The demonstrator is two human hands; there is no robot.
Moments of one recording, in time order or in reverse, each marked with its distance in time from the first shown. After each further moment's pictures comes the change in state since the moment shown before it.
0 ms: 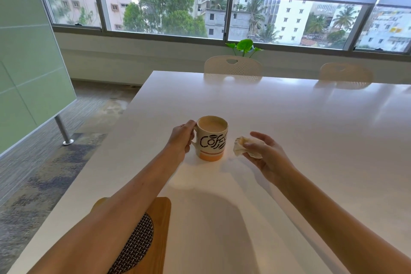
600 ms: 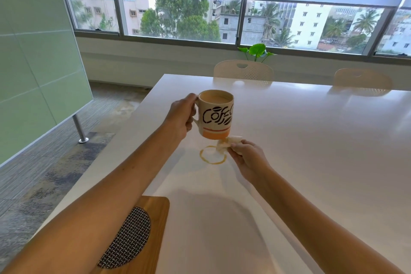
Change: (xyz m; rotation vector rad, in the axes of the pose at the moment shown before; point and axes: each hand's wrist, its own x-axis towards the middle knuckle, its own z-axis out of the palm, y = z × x) left_hand -0.025 0.074 0.008 -0.062 0.048 0.118; right_hand 0.019 0.018 0.041 0.149 -0.098 0.020
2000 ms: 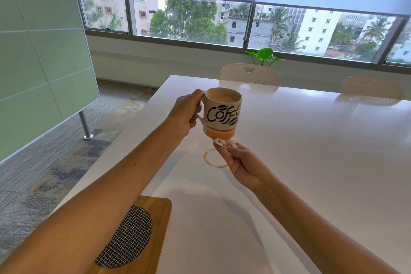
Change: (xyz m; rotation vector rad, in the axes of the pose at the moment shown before) left_hand -0.010 0.017 -0.001 0.047 -0.040 0.059; right_hand -0.009 -0.001 0.013 0.361 -0.346 0.240
